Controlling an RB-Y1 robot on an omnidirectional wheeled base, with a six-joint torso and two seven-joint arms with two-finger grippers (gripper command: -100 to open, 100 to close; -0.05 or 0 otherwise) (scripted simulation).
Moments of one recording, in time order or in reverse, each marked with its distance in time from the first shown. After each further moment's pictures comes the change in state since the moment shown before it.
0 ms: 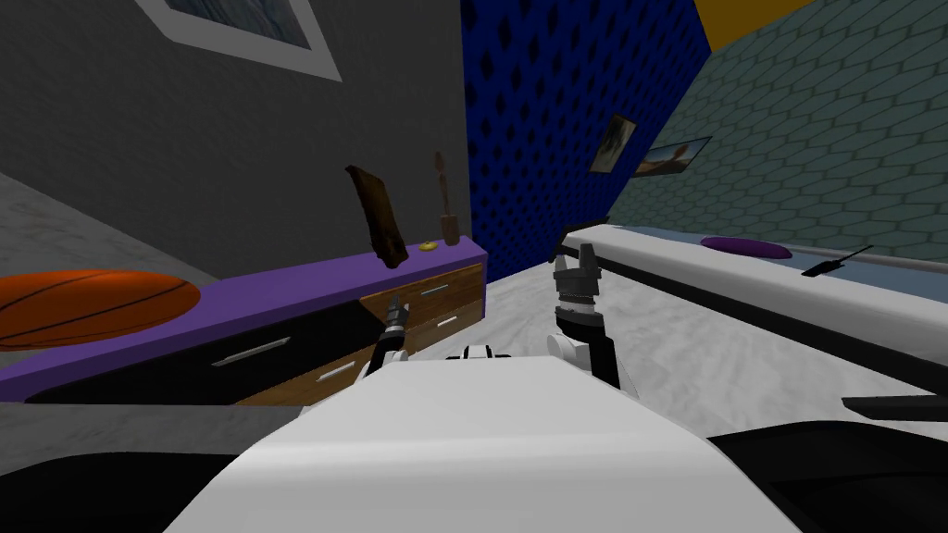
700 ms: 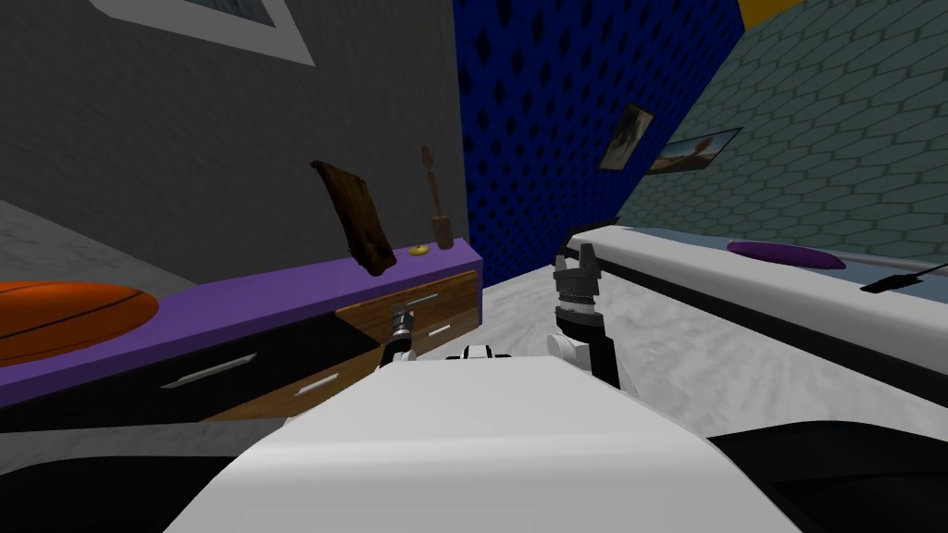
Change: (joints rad) left arm -0.038 -0.102 0.037 0.120 0.030 0.033 0.014; right arm 0.000 0.000 0.000 0.000 0.000 0.000 0.000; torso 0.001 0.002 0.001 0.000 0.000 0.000
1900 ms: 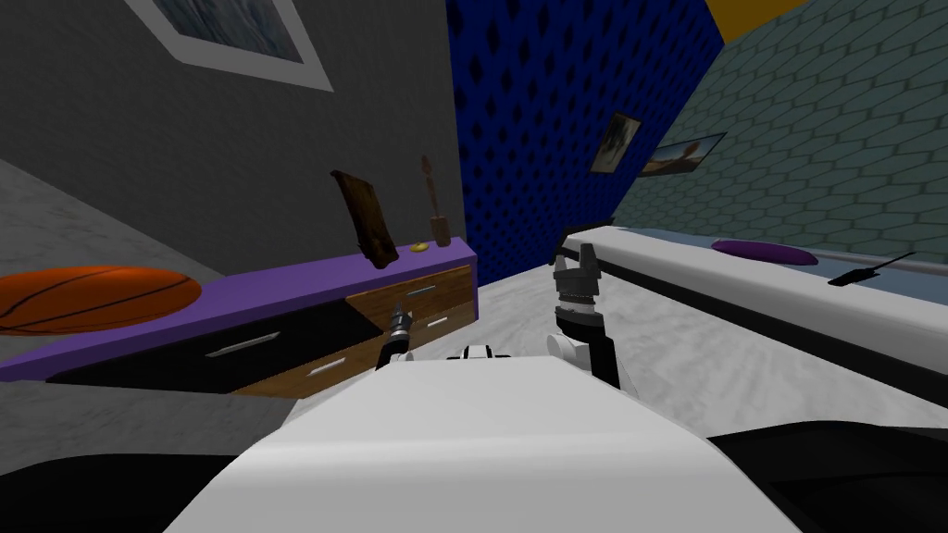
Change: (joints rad) left arm 0.022 0.022 -0.005 -0.030 0.003 0.019 0.001; right arm 0.000 0.000 0.000 0.000 0.000 0.000 0.000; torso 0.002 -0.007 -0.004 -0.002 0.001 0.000
